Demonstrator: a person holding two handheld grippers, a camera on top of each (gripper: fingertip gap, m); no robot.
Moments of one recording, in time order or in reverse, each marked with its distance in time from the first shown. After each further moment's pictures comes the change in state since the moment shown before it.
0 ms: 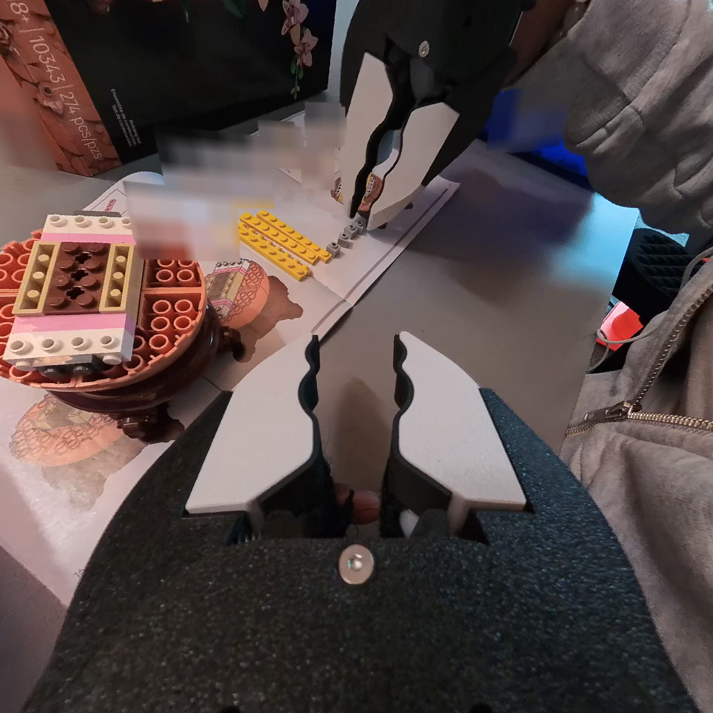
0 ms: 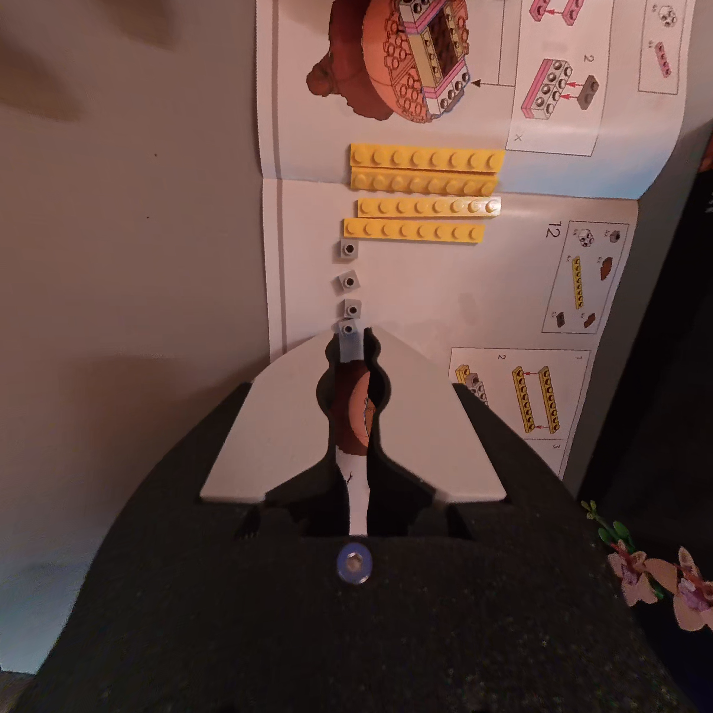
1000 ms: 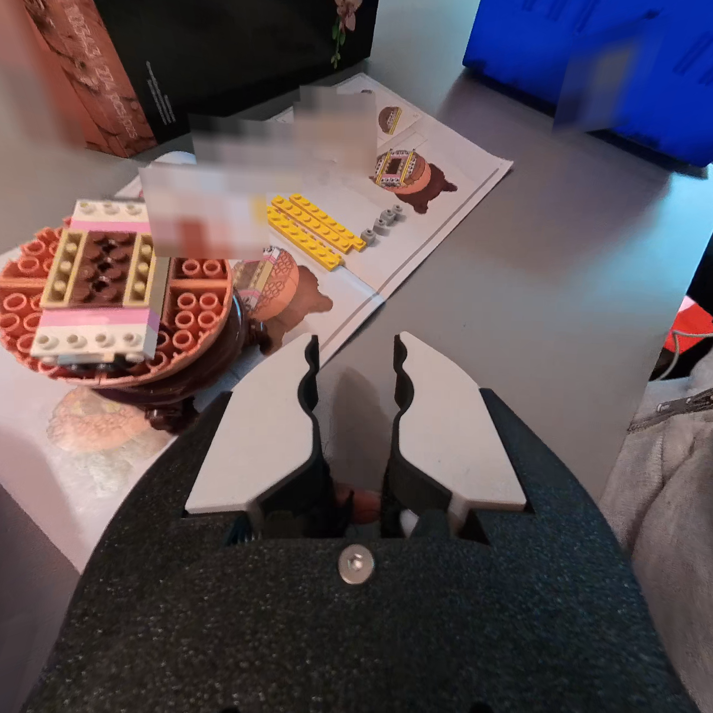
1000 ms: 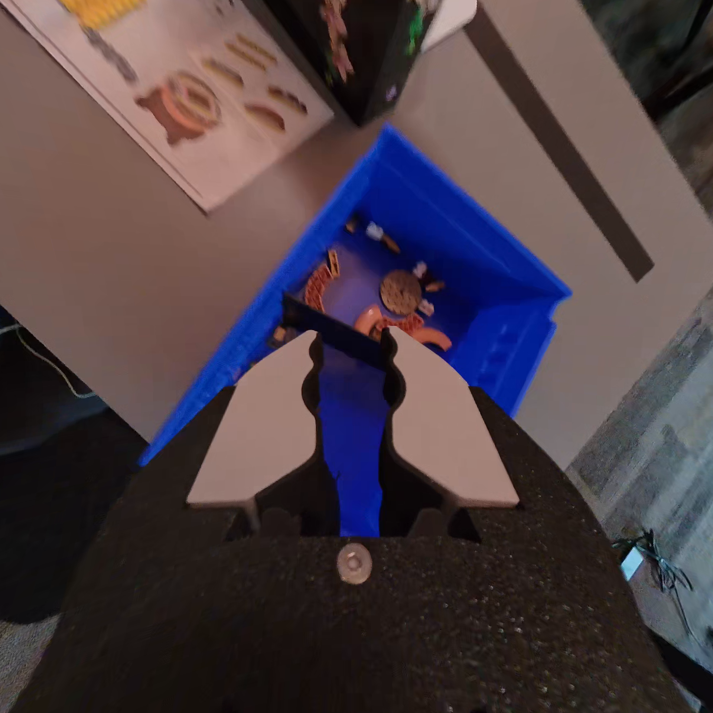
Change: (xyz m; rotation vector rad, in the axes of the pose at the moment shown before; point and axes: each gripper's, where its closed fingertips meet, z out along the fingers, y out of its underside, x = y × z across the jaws) left arm -0.015 0.004 0.010 -0.054 -0.104 0.009; right arm -0.061 0.227 -0.246 0.157 0.514 0.663
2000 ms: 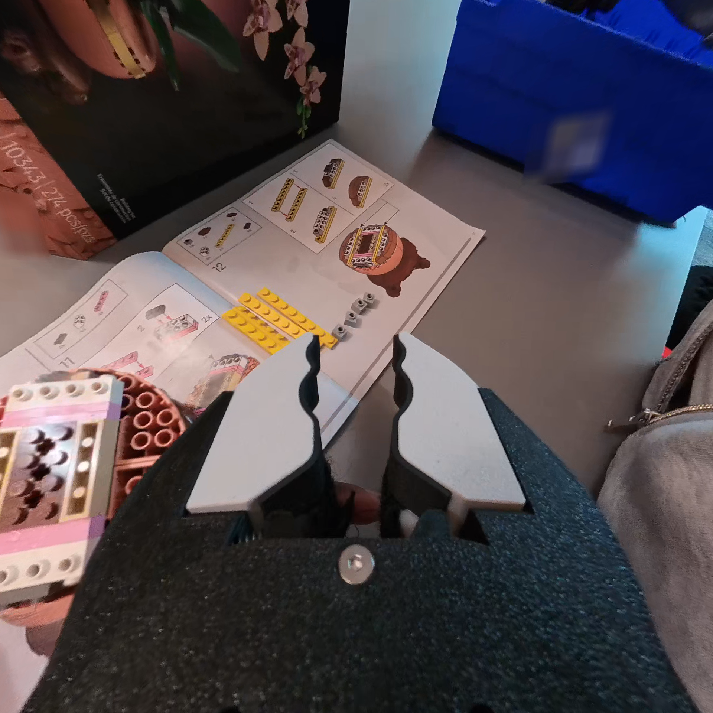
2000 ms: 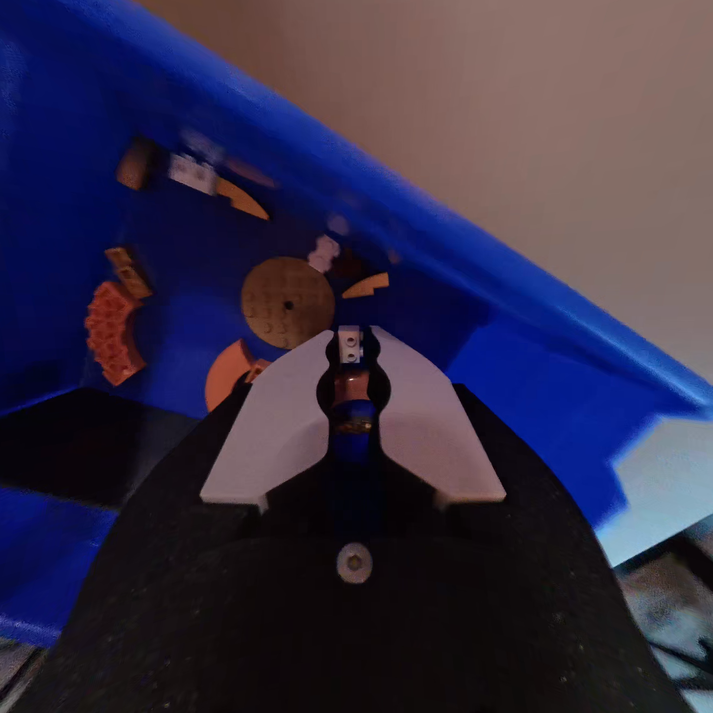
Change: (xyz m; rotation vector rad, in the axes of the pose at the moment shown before) left arm 0.016 -0.049 0.038 0.013 0.045 0.022; right arm 0.081 0.055 0.167 -0.379 -0.207 0.166
